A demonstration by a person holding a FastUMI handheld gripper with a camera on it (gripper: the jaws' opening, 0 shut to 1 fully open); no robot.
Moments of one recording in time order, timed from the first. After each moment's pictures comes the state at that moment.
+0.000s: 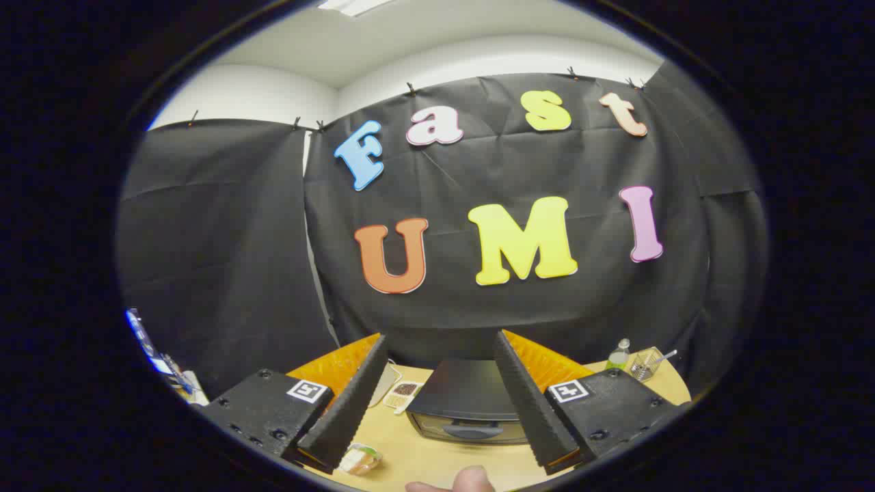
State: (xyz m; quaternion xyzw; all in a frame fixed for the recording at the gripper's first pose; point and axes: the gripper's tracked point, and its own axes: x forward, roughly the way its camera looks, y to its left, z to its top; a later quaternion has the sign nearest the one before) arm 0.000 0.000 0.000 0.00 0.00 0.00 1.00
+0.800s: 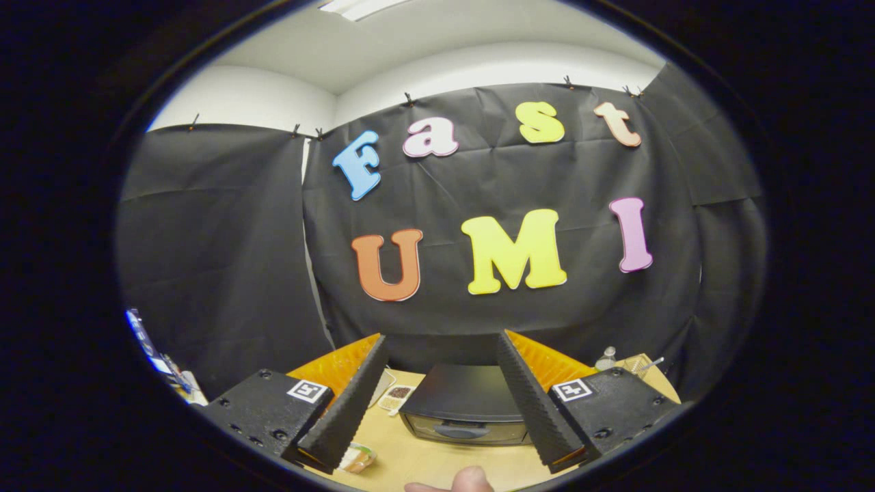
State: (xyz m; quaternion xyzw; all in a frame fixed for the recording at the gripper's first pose) arm -0.029 -0.018 0.017 0.00 -0.01 -0.02 1.00
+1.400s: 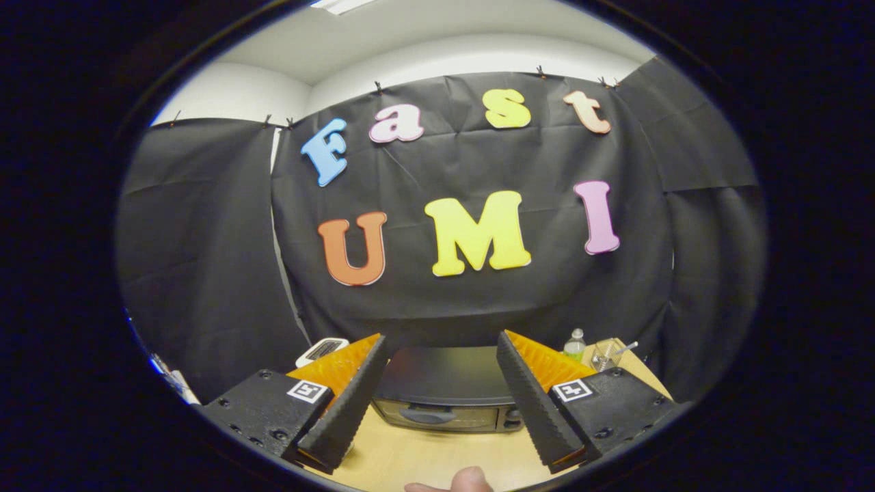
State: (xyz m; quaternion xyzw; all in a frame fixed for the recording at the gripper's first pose) arm -0.044 -0.077 -0.027 0.02 0.03 -0.08 1.00
